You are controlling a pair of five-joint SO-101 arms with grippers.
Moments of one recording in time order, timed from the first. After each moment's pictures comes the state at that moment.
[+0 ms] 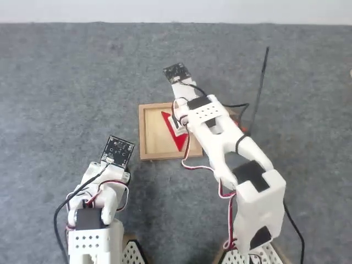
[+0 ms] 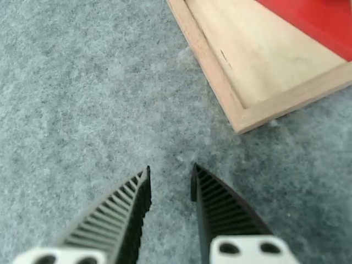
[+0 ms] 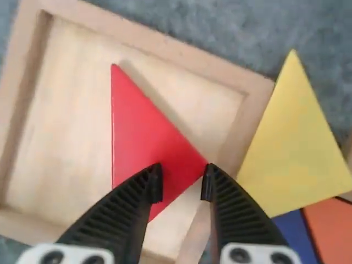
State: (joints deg) left arm -9.7 -97.0 97.4 63.1 -18.8; right arm -30.2 23.1 5.9 50.5 0.5
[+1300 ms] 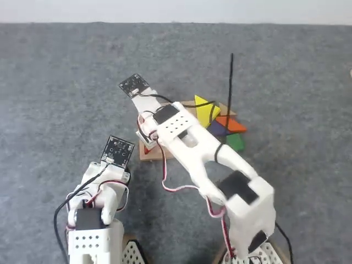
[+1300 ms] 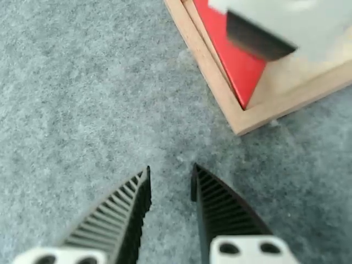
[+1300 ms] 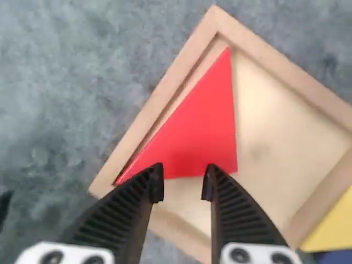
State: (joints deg) left arm -9.7 -97.0 97.4 63.1 -18.8; right arm -43.2 17.9 2.3 56.4 0.7
